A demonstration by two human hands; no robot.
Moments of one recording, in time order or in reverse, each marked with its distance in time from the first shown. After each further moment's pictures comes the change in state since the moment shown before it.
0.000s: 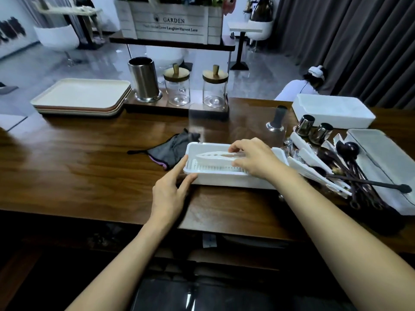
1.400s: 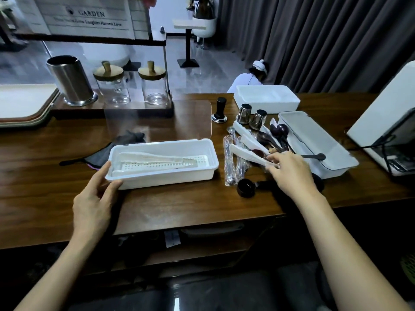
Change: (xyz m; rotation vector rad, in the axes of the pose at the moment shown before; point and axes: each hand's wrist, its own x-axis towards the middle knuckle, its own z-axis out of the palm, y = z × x) left_hand -0.008 -0.013 -0.023 -0.074 0.031 -0.100; right_hand -0.146 0.145 -0.029 -0.131 0.345 0.459
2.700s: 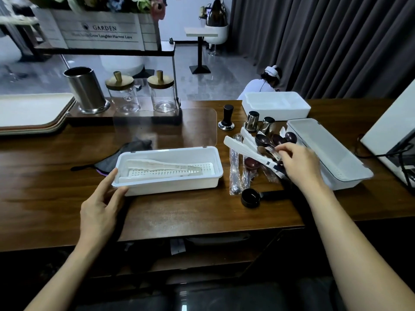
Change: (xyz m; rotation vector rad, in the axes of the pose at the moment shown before) left_hand -0.004 0.013 0.000 0.014 0.010 -0.045; right_hand 0.051 0.015 0.002 0.261 0.159 -0.007
